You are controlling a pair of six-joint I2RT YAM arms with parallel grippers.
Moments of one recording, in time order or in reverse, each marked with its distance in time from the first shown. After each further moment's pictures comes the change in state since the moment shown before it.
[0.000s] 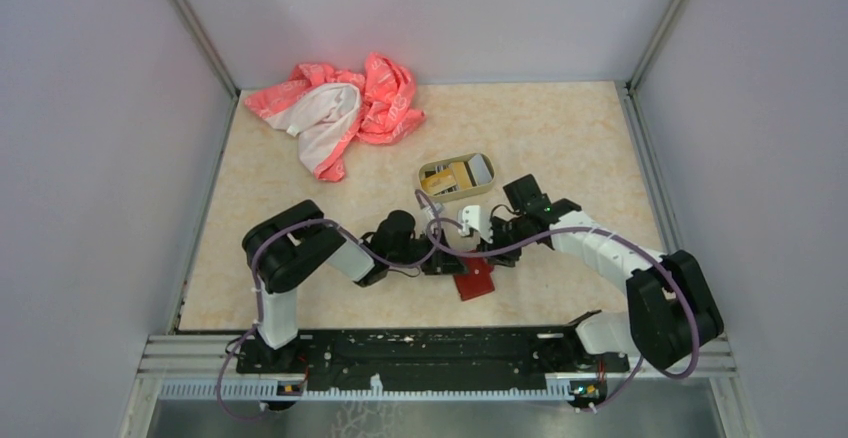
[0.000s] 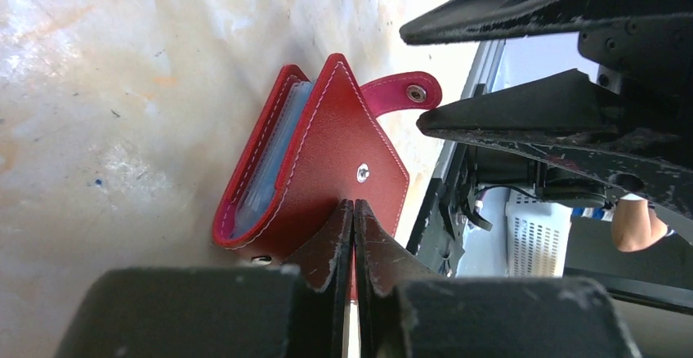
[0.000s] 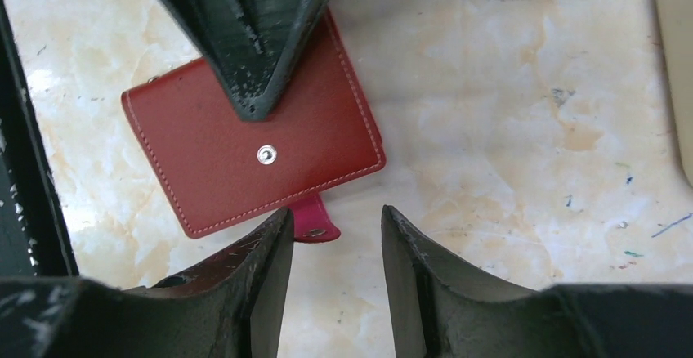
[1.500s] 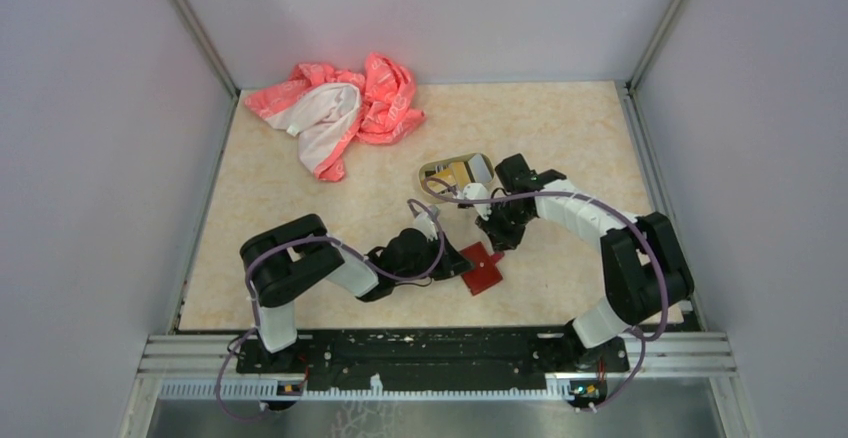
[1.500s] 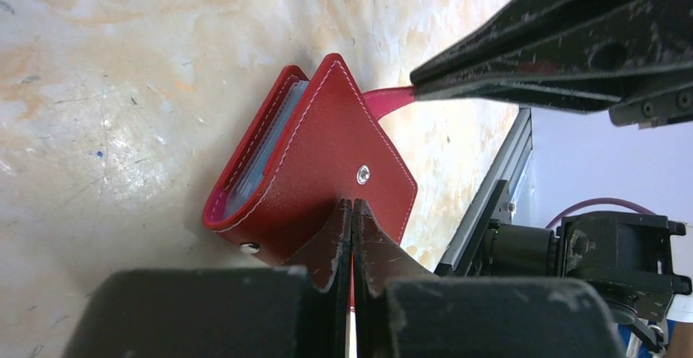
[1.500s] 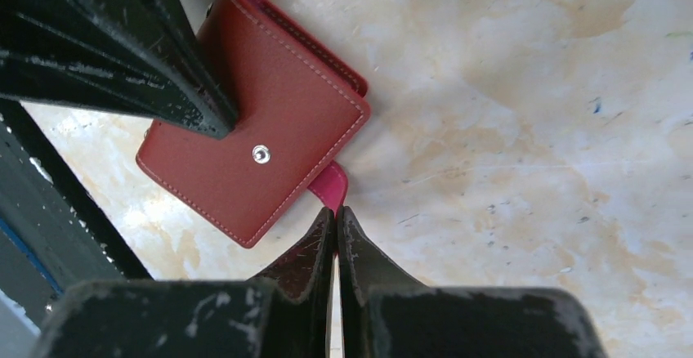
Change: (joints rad) left arm -0.156 -0.060 -0.023 -0.009 -0.458 -0.113; right arm -0.039 0.230 0.234 -0.201 0.130 0.282
